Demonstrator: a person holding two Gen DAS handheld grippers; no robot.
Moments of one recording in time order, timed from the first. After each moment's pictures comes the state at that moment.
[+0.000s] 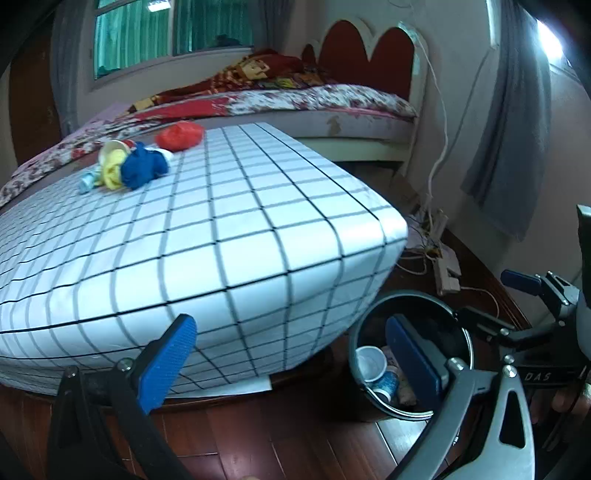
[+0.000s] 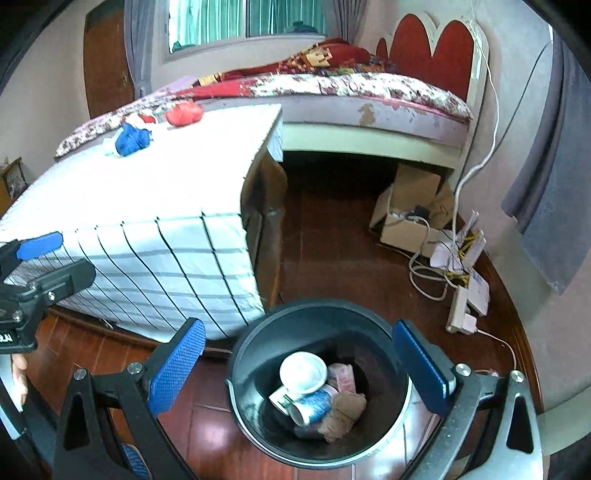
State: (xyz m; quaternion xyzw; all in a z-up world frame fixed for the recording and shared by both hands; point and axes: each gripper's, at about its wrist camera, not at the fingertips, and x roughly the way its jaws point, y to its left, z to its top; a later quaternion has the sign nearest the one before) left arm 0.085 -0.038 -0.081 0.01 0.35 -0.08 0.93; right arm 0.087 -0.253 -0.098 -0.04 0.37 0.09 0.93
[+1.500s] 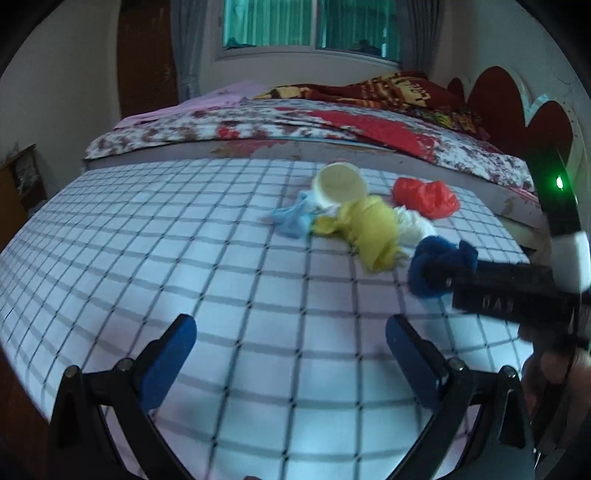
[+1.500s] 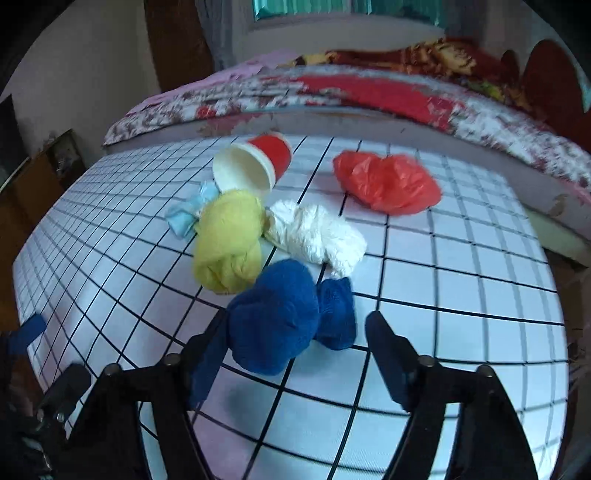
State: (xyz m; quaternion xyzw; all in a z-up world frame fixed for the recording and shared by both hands) left arm 0.234 0.209 -0.050 -0.07 0.34 0.12 0.93; right arm 0.358 0.061 -0.061 -0.08 0.42 0.25 0.87
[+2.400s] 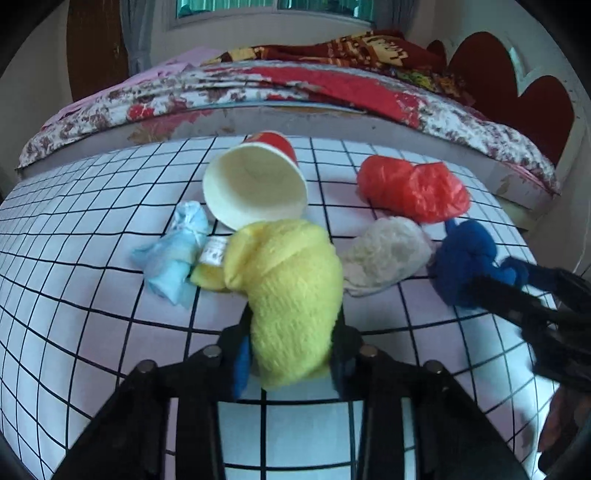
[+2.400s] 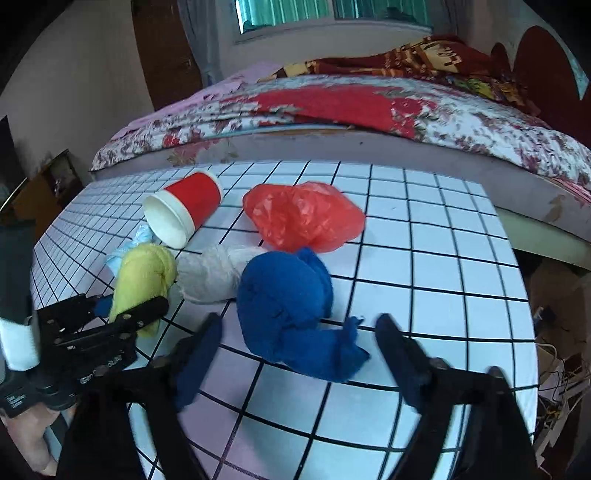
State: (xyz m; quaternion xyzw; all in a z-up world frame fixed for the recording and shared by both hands) left arm 0.357 0.181 -0.078 -0.07 0.42 0.05 0.91; right arm 0.423 0.014 -0.059 -0.06 0.42 0.25 0.87
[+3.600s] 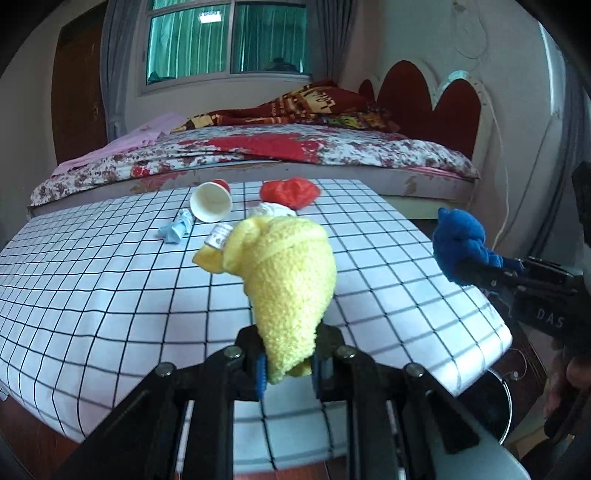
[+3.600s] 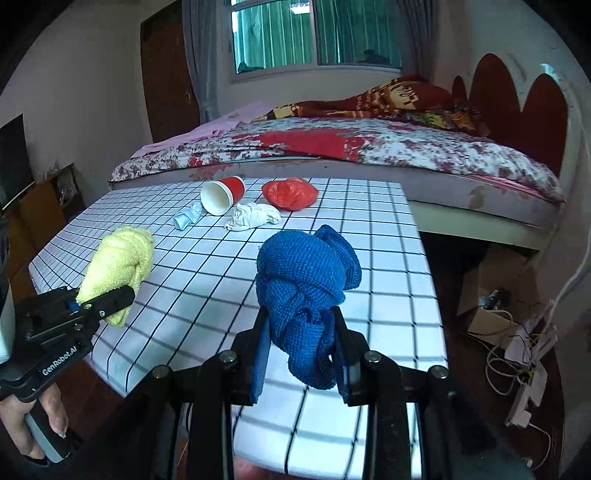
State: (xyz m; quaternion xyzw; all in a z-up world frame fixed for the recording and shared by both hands) left arm 0.161 0.105 -0.024 -0.02 0.30 -0.02 0.95; right arm 0.199 -0.099 -0.006 -0.05 0.32 0.21 0.92
